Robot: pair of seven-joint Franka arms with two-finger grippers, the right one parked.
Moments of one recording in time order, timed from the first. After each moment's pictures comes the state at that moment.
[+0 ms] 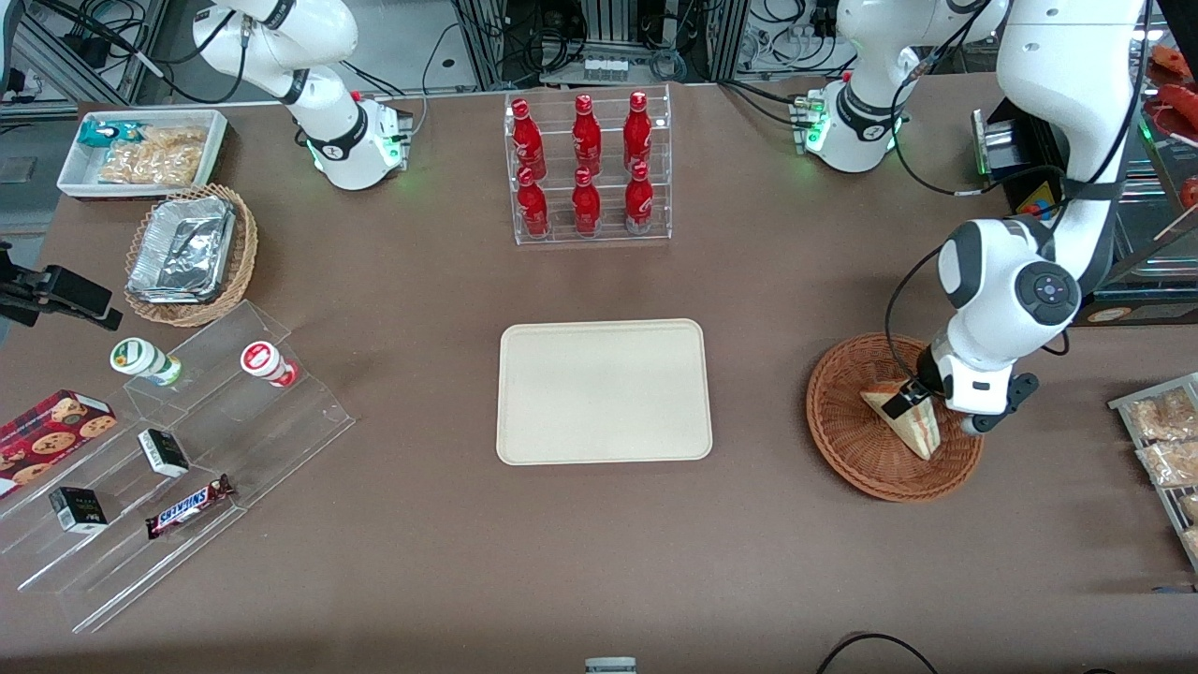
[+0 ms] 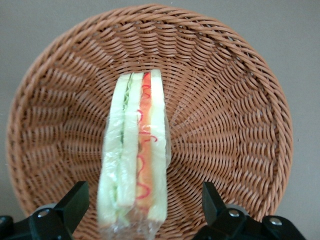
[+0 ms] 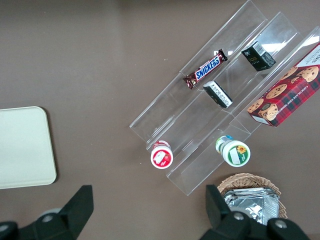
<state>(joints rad) -0.04 0.31 -0.03 -2.14 -0.01 2.51 -0.72</state>
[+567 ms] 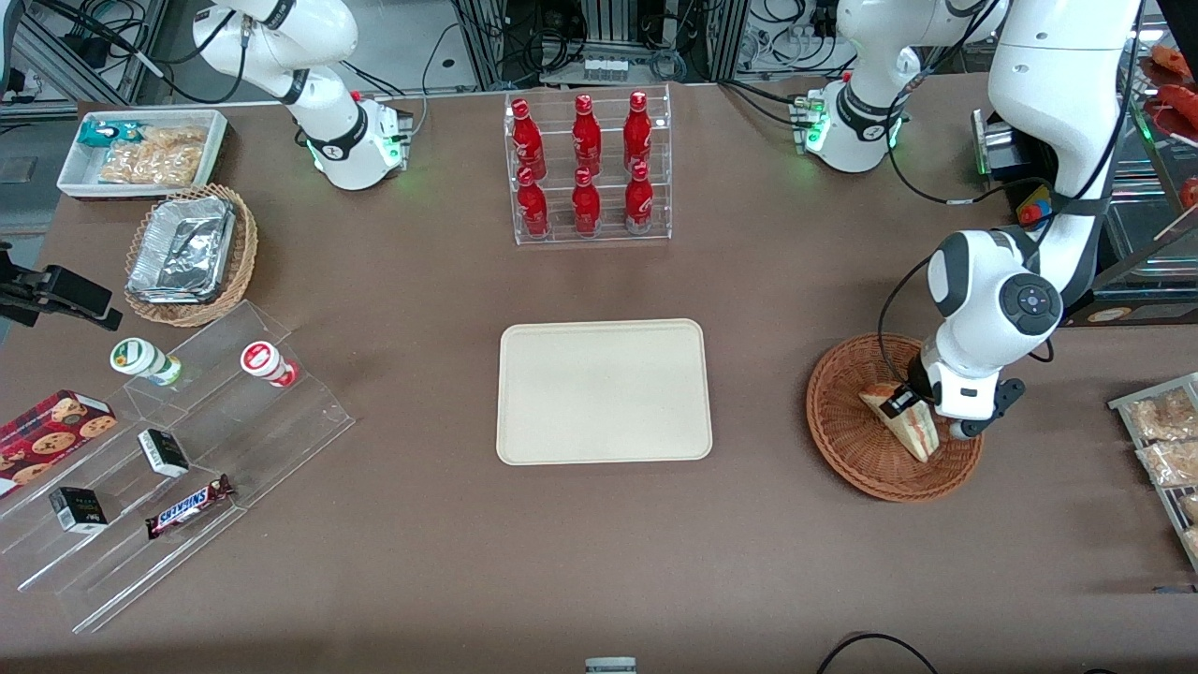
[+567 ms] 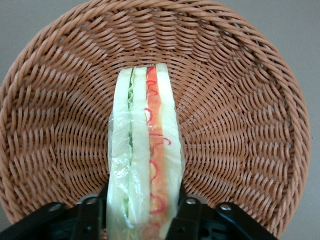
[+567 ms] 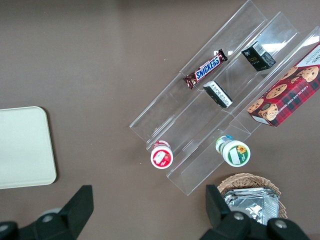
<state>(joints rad) -0.04 0.34 -0.02 -2.14 -0.01 2.52 -0.65</state>
